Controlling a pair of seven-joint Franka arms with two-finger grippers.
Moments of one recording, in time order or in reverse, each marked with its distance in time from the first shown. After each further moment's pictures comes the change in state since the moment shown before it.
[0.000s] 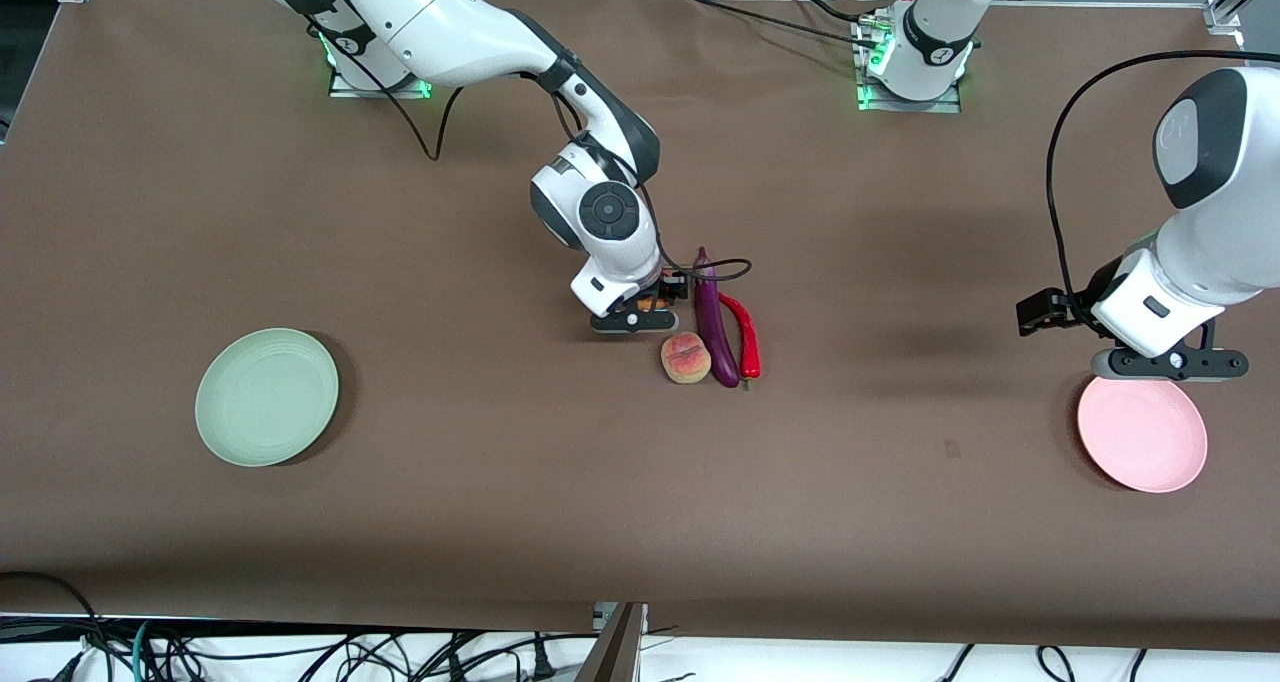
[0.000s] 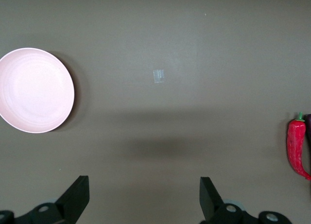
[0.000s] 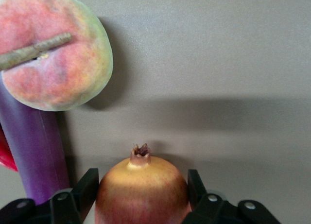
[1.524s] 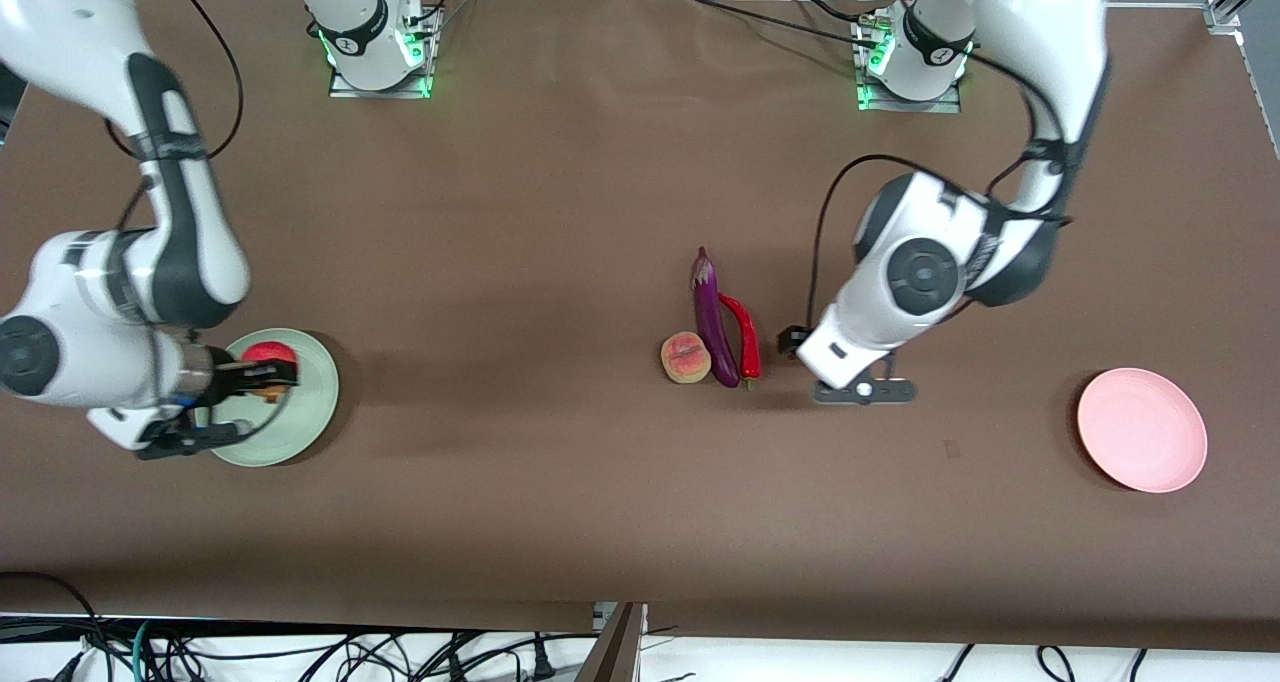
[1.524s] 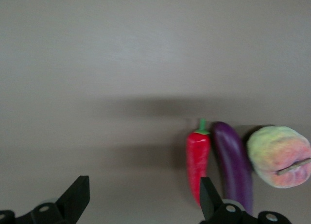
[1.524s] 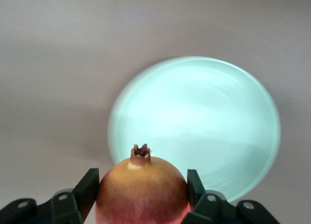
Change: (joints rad) left arm -0.350 0.315 -0.036 -0.014 -0.040 0.314 -0.373; right arm -0.782 -0.181 -0.087 0.007 -0.016 -0.381 -1.033
